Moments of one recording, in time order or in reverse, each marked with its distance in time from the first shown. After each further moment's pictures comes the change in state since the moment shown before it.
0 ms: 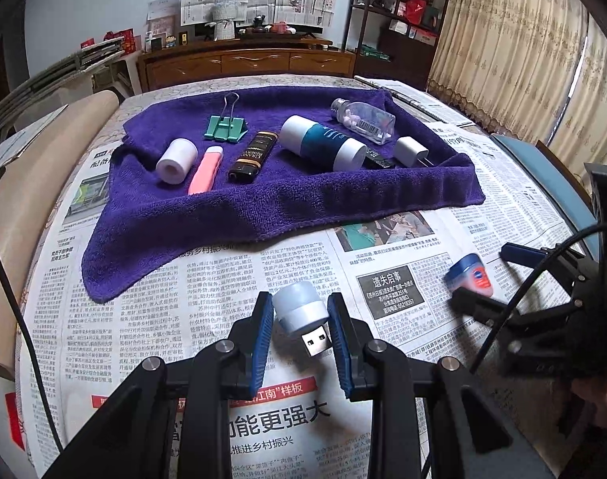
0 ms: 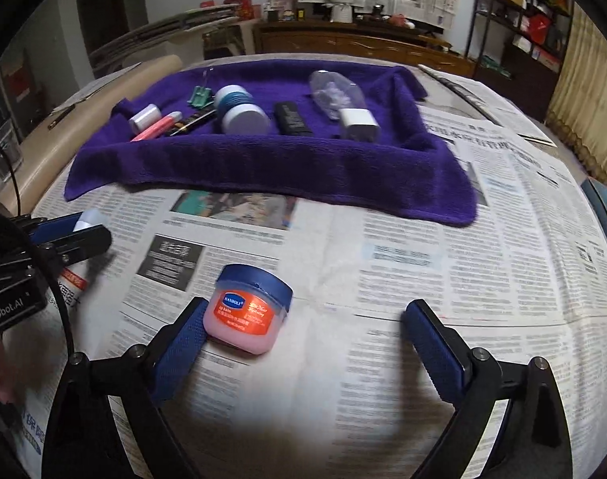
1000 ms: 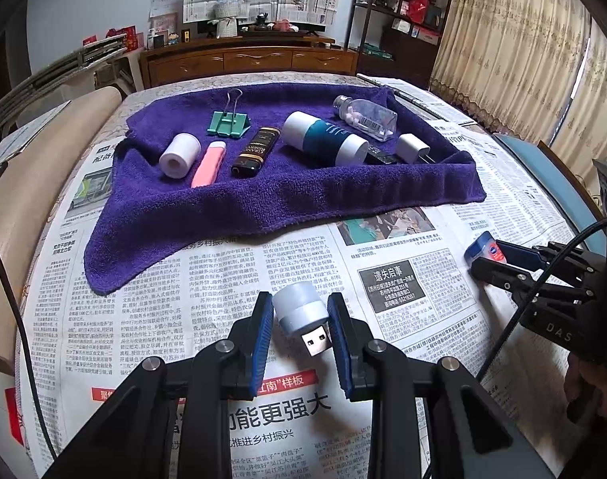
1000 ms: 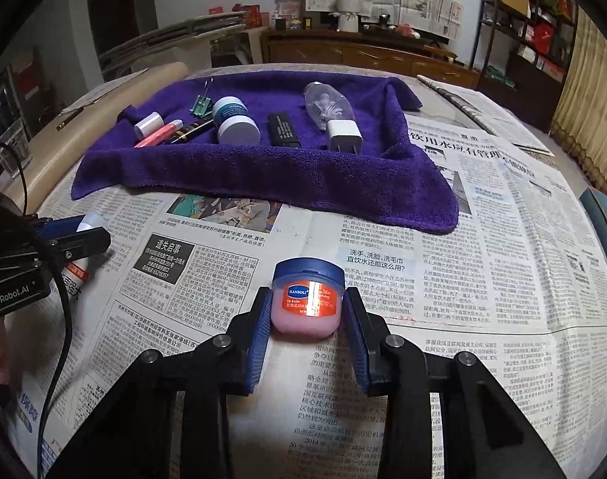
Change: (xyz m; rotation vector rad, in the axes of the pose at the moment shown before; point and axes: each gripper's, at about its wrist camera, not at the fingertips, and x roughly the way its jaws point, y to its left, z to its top) left arm -0.001 0.002 -0.003 -0.009 0.001 0.006; right arm -0.011 -0.013 -0.003 -0.027 -0.029 0.027
